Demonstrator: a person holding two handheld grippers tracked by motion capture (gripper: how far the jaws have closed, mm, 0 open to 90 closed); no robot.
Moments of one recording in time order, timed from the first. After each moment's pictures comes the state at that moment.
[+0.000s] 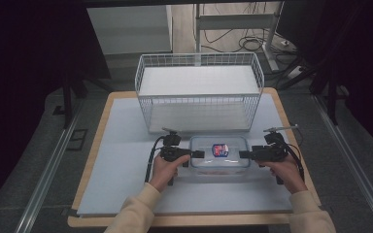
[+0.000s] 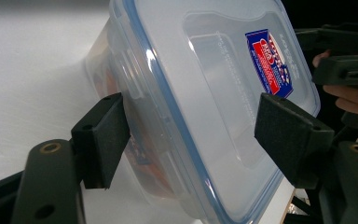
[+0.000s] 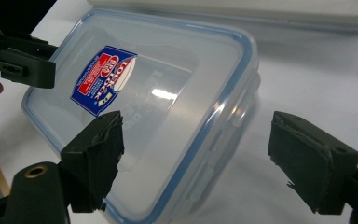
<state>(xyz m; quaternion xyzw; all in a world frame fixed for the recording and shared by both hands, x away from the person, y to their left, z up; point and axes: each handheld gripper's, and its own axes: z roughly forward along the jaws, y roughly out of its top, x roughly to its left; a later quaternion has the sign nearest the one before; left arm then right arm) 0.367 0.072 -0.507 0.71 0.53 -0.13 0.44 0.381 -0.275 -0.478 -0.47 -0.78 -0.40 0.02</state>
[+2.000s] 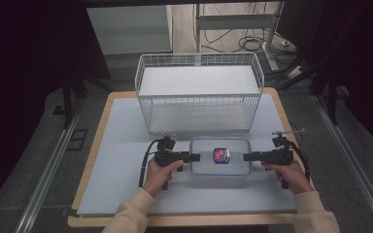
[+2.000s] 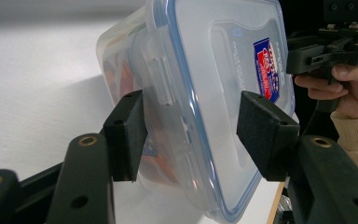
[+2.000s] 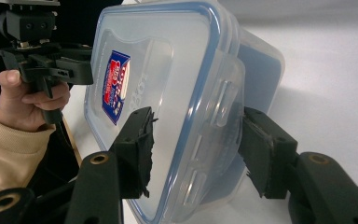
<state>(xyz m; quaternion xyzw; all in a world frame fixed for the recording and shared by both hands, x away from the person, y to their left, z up) 0.348 0.089 -0.505 0.72 0.48 -0.12 0.49 0.376 -0.300 -0.488 -0.47 -0.75 -0.45 0.14</state>
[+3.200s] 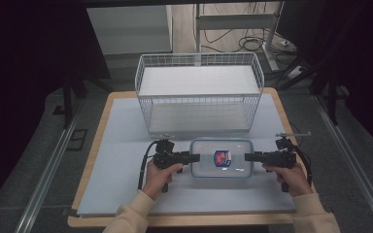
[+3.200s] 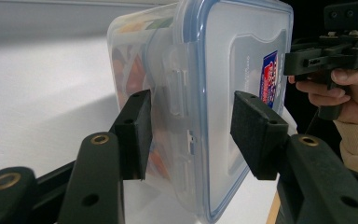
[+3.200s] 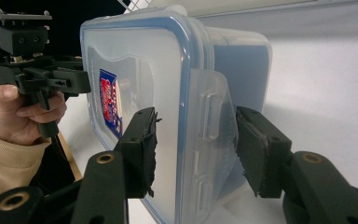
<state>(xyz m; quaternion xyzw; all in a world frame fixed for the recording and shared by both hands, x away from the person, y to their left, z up) 0.335 0.088 -0.498 0.71 0.47 -0.09 0.52 0.360 -0.300 -0.477 -0.47 -0.73 -0.48 0.10</state>
